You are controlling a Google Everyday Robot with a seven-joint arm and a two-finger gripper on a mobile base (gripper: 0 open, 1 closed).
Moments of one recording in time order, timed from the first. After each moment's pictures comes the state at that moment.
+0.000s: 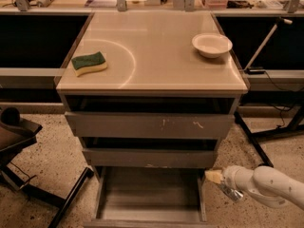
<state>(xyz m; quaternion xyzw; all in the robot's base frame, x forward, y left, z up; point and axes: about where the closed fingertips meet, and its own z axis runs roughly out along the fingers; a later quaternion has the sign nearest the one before) 0.548 -0.283 0.384 -0.18 0.91 0.16 0.35</state>
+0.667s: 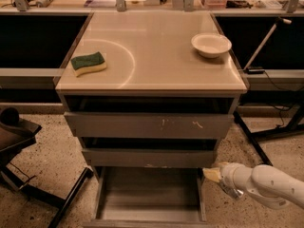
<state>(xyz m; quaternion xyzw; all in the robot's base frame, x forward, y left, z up) 0.542 -0.267 0.423 -0.20 0.90 0.14 0.37</state>
